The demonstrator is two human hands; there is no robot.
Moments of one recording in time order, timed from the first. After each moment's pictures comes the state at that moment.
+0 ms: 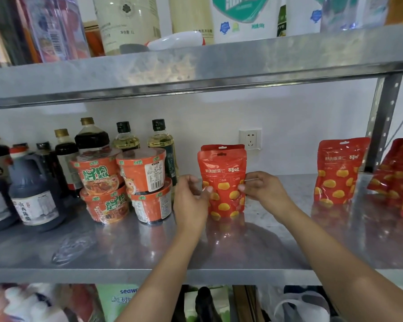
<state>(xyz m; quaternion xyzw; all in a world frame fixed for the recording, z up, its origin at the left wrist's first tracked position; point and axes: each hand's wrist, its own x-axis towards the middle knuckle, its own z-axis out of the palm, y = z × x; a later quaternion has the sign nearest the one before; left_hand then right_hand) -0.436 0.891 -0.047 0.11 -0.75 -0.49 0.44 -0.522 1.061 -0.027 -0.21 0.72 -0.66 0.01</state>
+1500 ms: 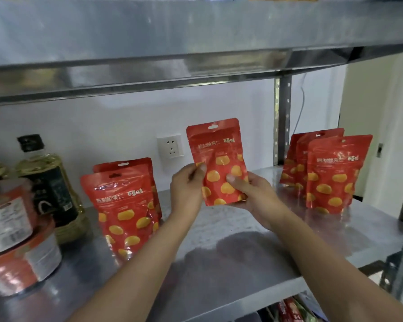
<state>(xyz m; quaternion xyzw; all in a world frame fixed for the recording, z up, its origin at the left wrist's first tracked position) -0.561 1.041 -0.016 -0.05 -0.72 -0.64 0.28 -0.562 1.201 -0.031 -0.17 0.64 -0.75 -0.01</state>
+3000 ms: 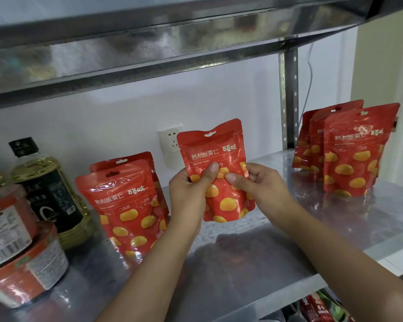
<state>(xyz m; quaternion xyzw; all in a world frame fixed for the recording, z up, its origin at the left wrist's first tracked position) -0.536 1.036 -0.022 -0.04 -0.66 -0.72 0.21 -0.541 1.184 -0.035 -0.19 0.59 -0.78 -0.04</state>
